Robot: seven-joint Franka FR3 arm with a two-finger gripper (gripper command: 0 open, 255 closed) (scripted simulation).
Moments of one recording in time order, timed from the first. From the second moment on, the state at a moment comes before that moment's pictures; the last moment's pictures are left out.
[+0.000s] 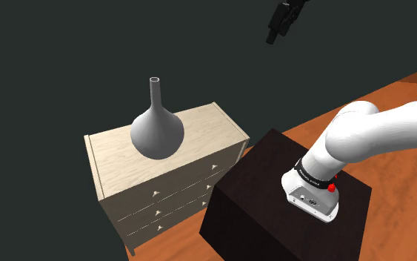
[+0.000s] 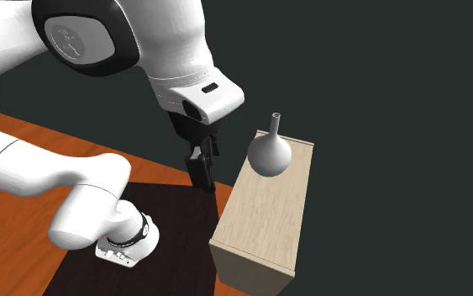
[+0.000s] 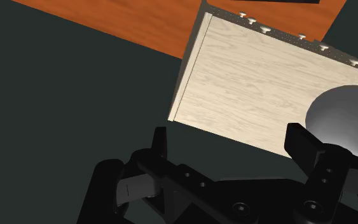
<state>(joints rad) -0.01 -0.82 0.04 -2.29 -0.05 1.60 -0.05</state>
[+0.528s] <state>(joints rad) 0.02 -0.71 0.15 -2.27 0.02 1.67 0.08</state>
